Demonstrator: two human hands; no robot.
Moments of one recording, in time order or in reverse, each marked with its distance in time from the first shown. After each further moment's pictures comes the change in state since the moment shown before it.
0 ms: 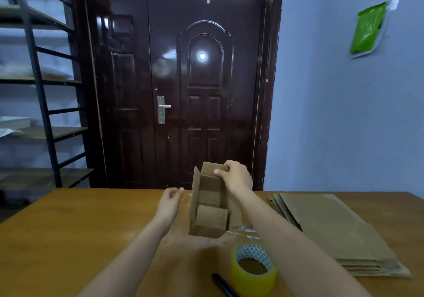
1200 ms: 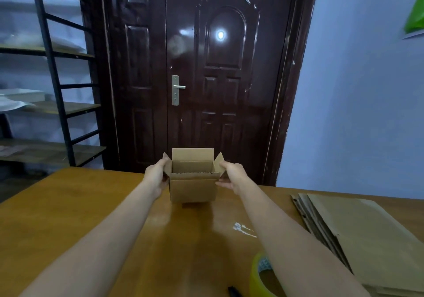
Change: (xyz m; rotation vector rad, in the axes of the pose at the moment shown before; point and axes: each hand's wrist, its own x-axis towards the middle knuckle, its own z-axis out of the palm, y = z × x) left_hand 0.096 0.003 -0.041 -0.517 0.155 -0.190; right_hand 0.052 0.002 0.082 0.801 -0.330 0.537
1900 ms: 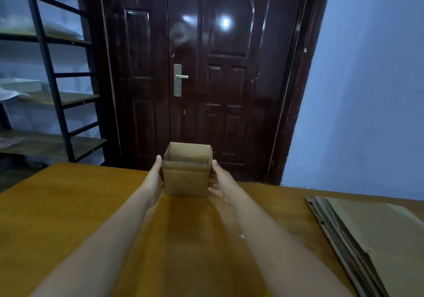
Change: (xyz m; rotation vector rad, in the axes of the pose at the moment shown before) left_hand 0.052 -0.034 -0.020 0.213 -0.212 0.021; right_hand 0.052 0.039 0.036 0.033 -0.194 0.027
